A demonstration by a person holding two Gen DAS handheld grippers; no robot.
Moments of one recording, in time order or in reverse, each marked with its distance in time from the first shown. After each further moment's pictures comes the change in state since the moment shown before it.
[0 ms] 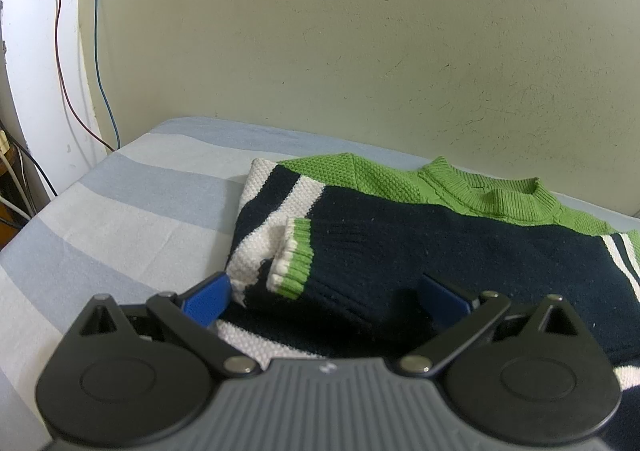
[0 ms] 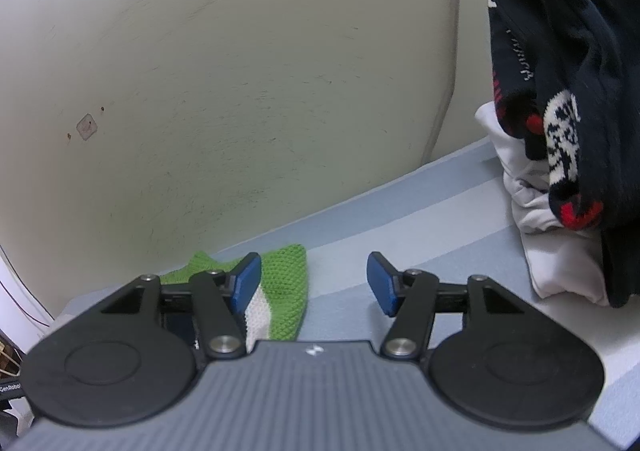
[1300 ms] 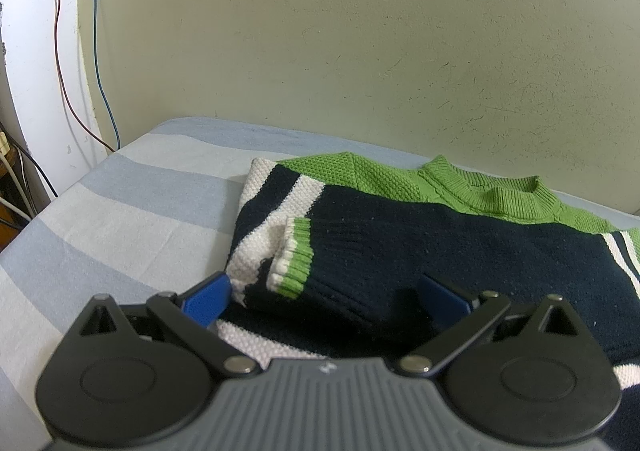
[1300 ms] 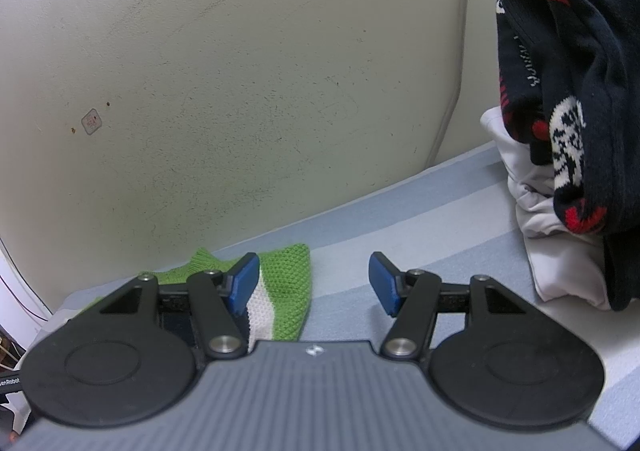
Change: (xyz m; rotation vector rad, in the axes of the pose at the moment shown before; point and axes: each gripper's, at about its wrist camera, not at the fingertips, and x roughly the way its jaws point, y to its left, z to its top) left arm 0.000 -0.001 -0.001 0.001 -0.001 0.002; right arm 0.006 0.002 -0.004 -0.016 -0.003 0.002
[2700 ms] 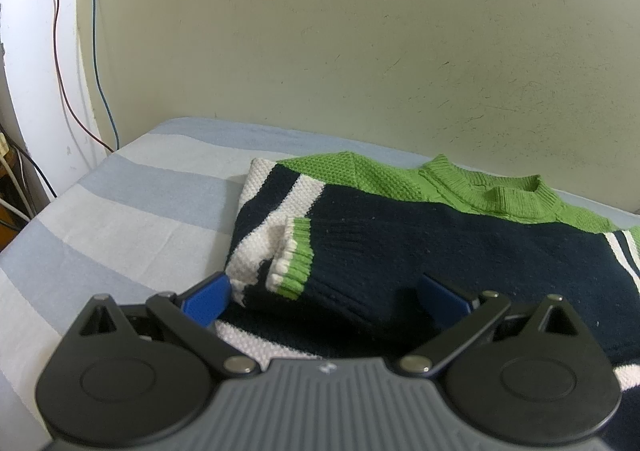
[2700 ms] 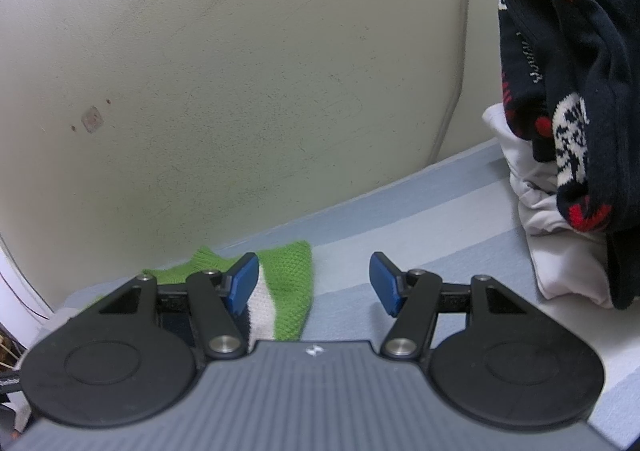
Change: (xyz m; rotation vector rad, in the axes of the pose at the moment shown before) left arm 0.003 0.001 -0.001 -0.001 0.000 -0.001; right arm 0.014 0.007 -0.003 -0.015 0.030 -0.029
